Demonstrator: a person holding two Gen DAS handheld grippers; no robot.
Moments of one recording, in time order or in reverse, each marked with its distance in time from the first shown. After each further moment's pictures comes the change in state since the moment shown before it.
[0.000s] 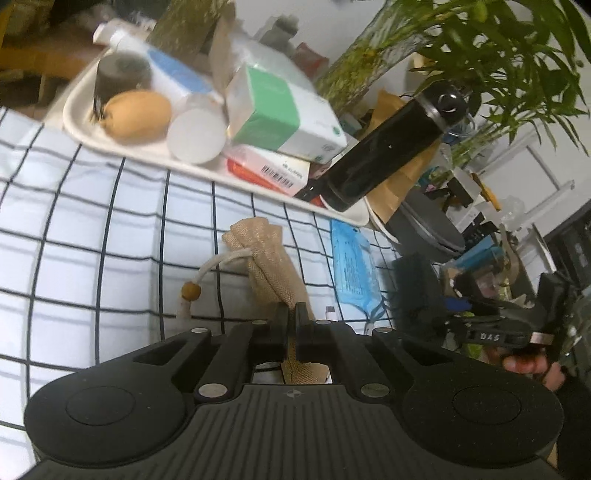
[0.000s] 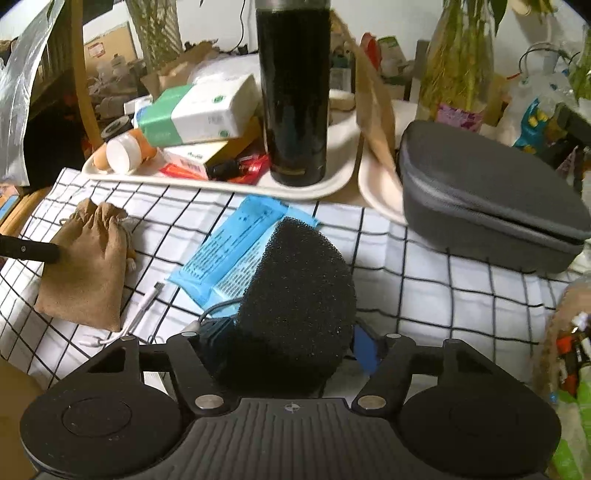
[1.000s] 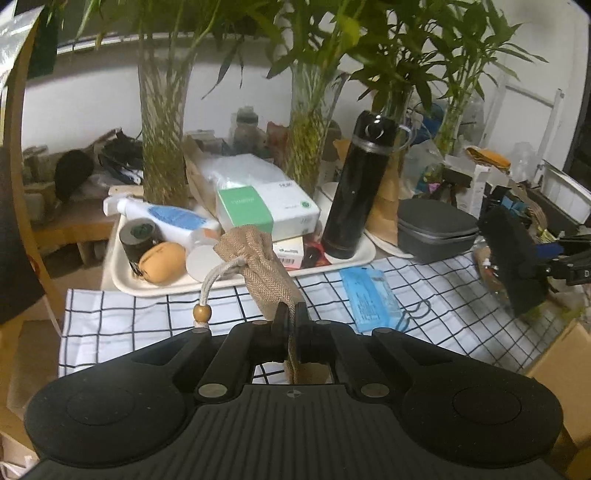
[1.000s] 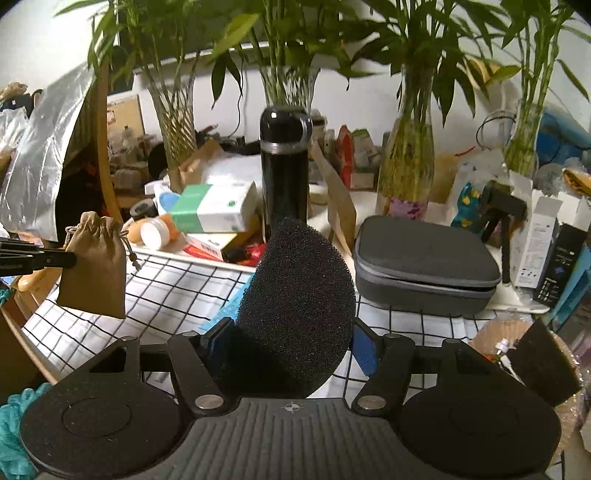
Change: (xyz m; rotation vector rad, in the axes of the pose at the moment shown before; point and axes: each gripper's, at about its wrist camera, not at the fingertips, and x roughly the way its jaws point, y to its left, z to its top) left arm -0.072 -0.091 -0.010 0.420 -0.198 0.267; right arm -0.132 0.007 -0.018 0.005 -0.253 -0.041
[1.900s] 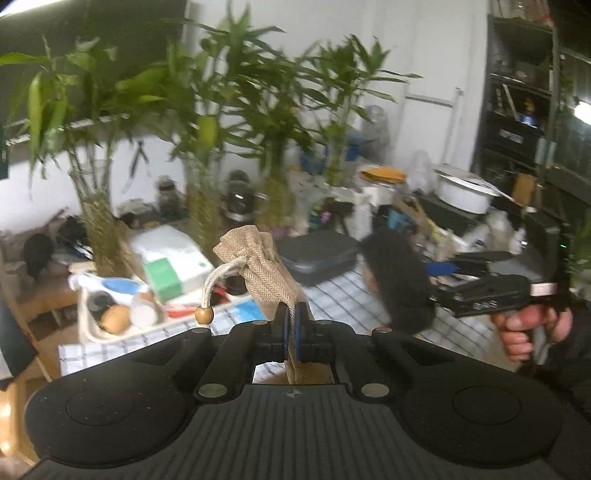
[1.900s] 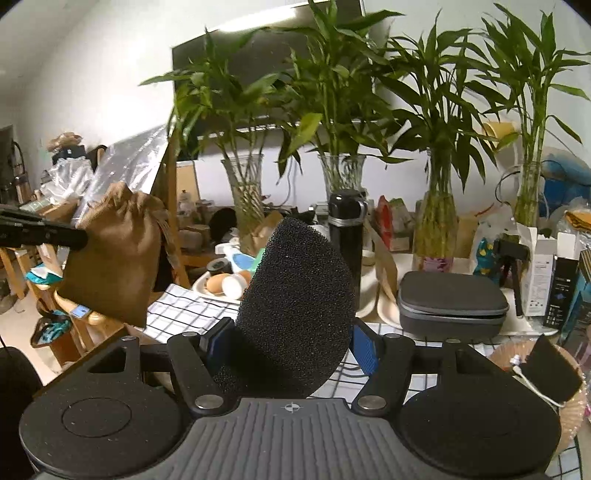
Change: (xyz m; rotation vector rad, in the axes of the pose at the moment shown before) left arm -0.151 -0.112 0.016 0.176 -0.075 -0.172; right arm -0.123 0.039 -0.035 -0.002 -0.234 0.139
